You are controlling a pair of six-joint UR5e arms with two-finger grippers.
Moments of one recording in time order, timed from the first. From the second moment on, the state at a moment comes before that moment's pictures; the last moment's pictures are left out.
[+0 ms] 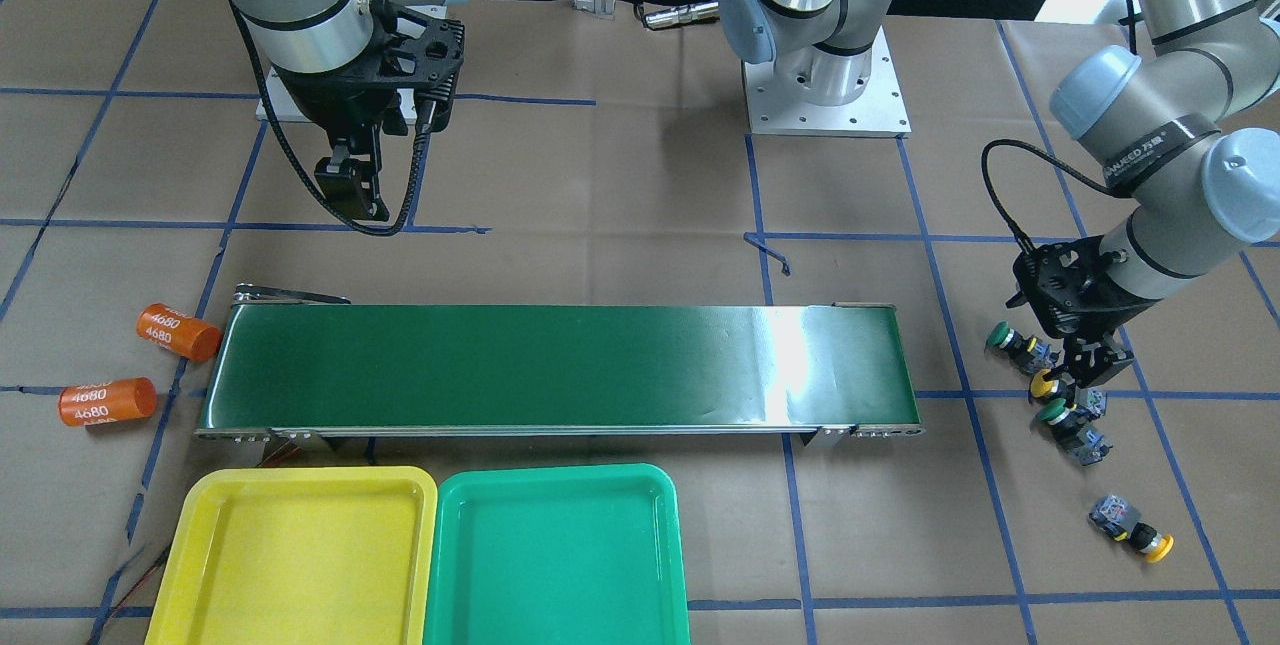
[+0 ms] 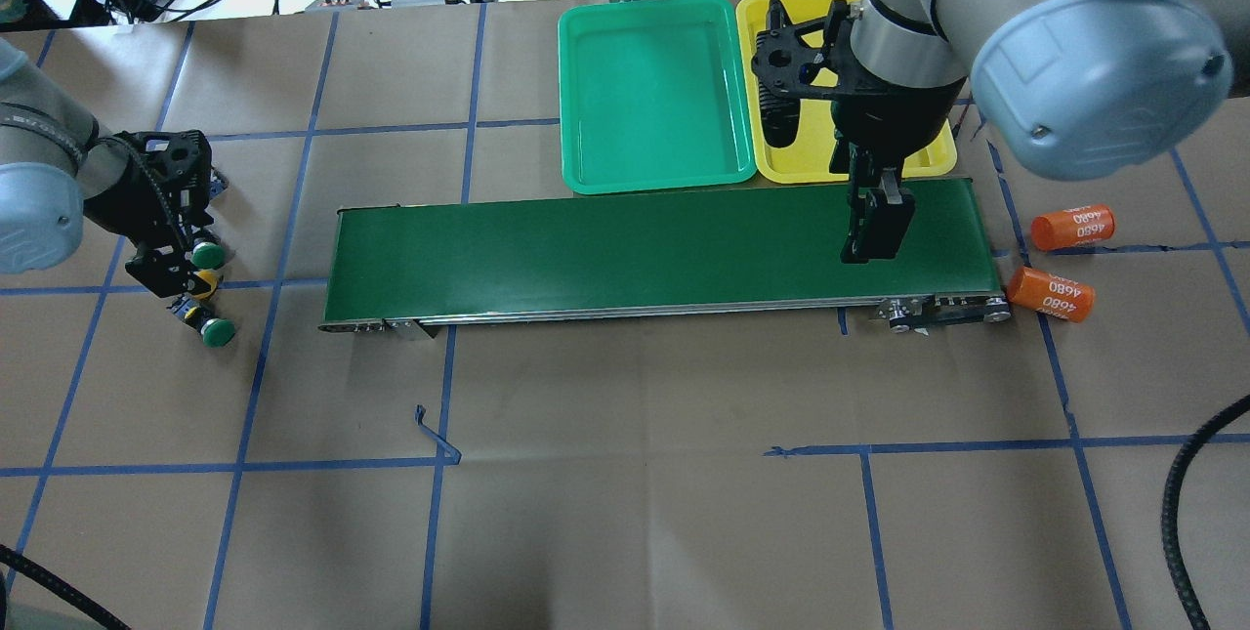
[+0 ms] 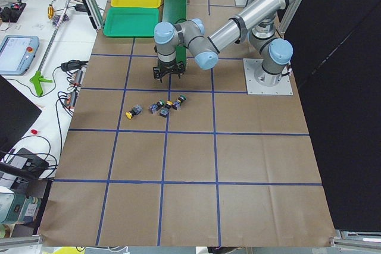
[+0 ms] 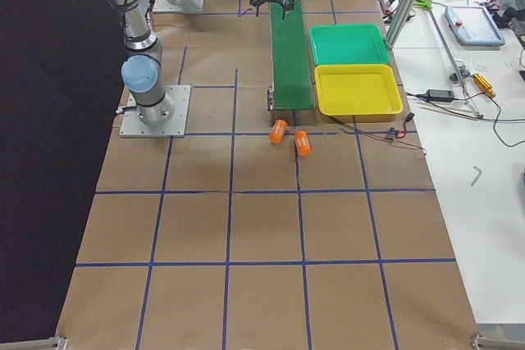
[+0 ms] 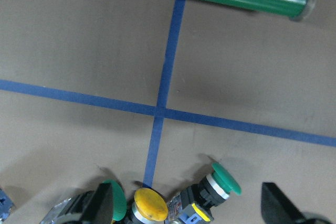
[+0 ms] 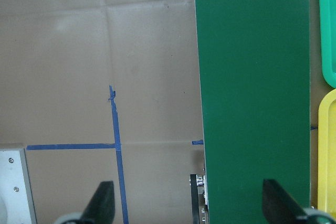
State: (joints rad) left arm -1.08 -1.82 -1.86 -1.07 1.58 1.92; right arm 1.69 -1.55 1.62 -1.55 -1.55 -1.39
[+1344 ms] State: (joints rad) left arm -1.02 -1.96 -1.91 -0.98 1.68 2.41; right arm 1.70 -1.55 1.62 -1.55 -1.55 -1.38
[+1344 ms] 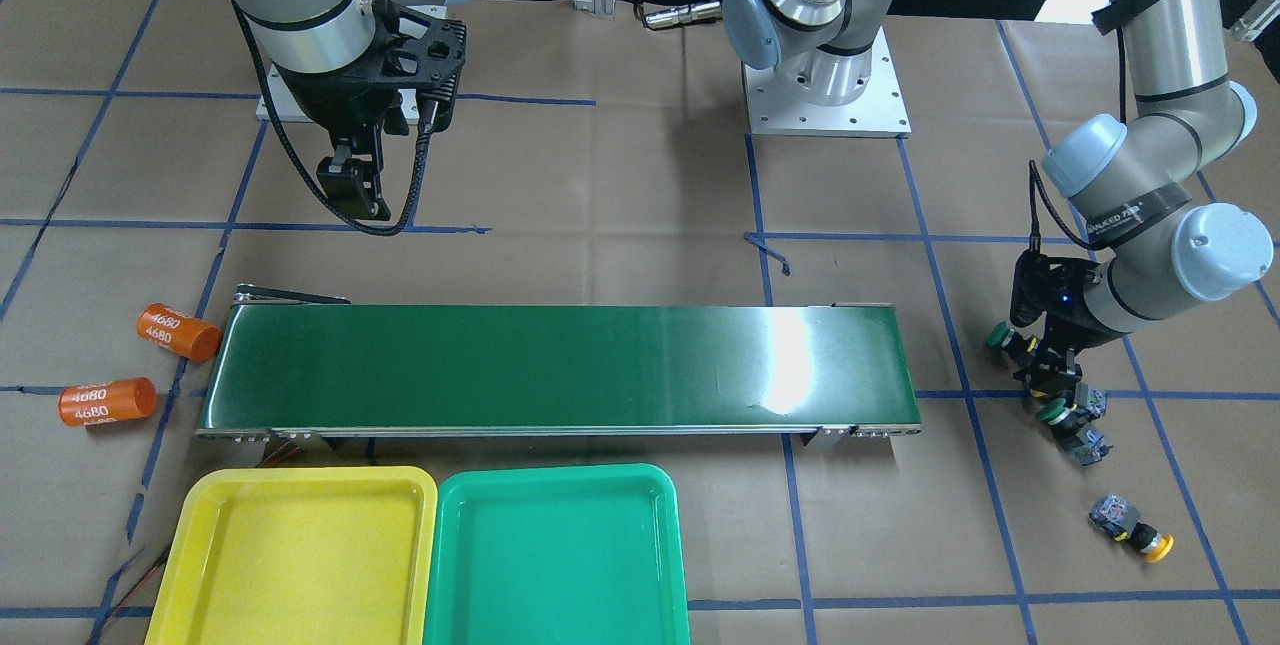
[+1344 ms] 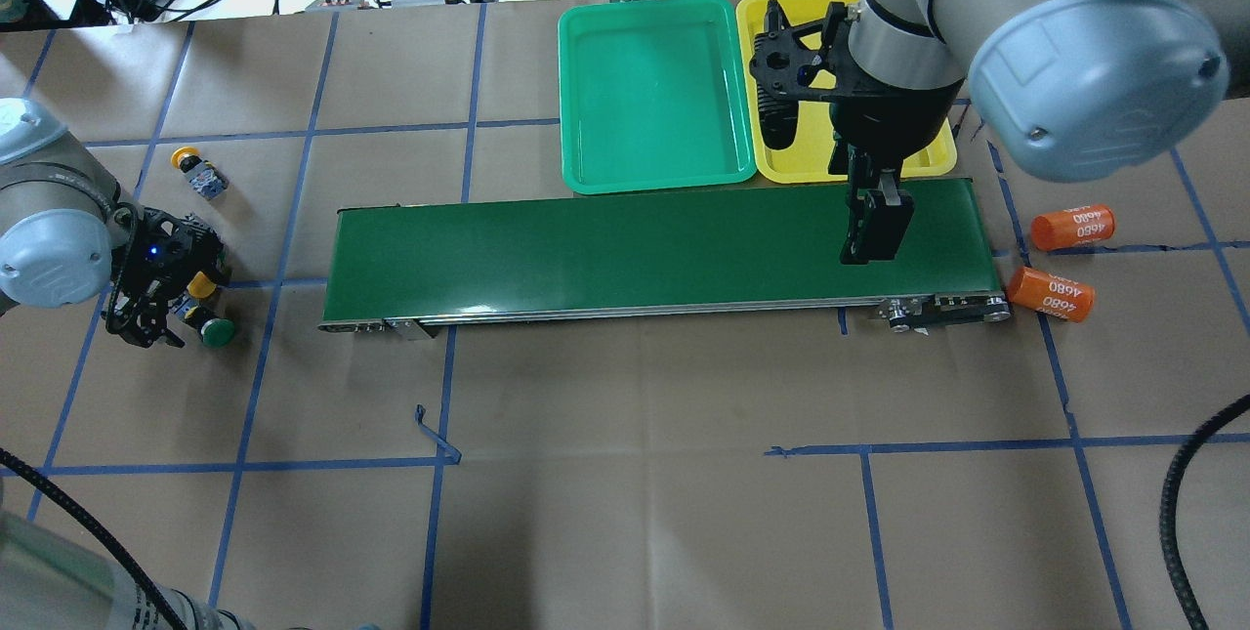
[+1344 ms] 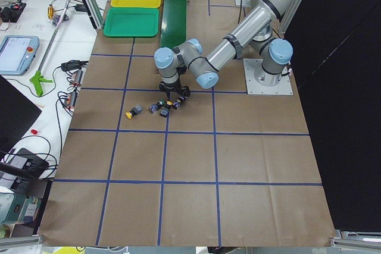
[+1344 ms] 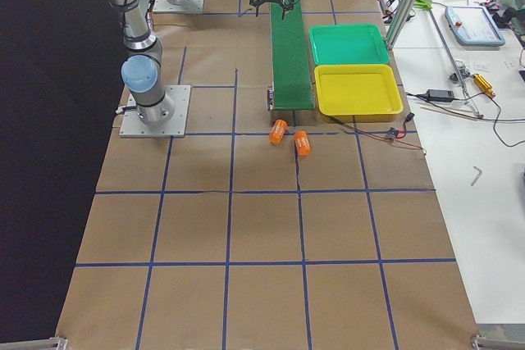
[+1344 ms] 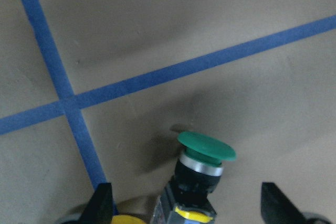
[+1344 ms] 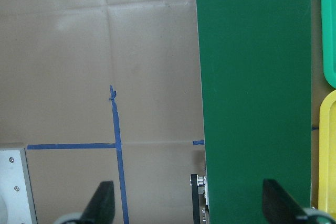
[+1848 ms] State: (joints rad) left arm -1.02 -1.96 -1.92 -0.96 1.69 2.41; right arm 1.70 -1.55 1.62 -1.55 -1.55 -1.38
